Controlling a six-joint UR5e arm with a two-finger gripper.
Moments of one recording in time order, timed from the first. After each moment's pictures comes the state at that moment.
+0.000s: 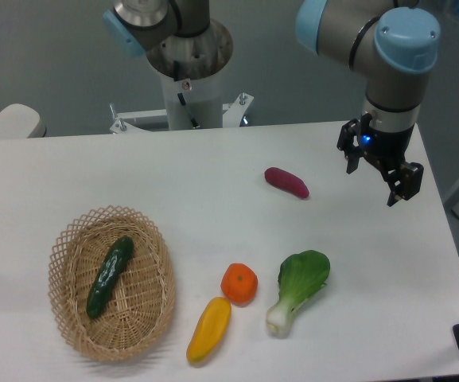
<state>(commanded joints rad) 2.76 -1.85 -1.50 -1.16 1.53 1.69</state>
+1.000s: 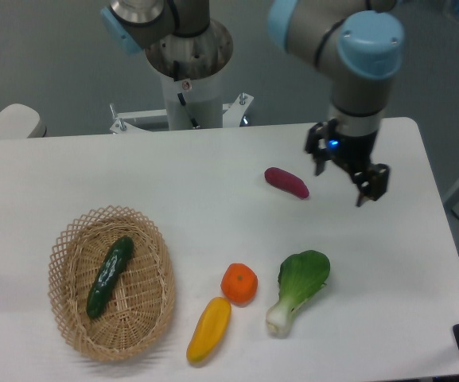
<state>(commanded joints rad) 2.52 -1.79 -1.57 -1.19 1.55 1.10</state>
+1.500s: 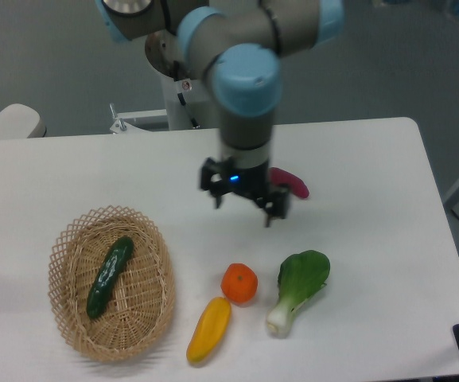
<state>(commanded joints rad) 2.26 -1.83 -1.63 -1.17 1.54 0.54</state>
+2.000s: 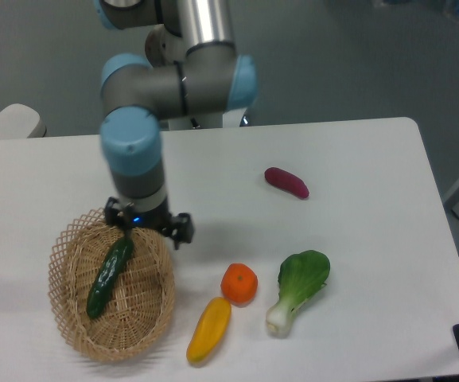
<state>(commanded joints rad) 2.06 -1.99 -1.65 -1.04 1.54 0.34</state>
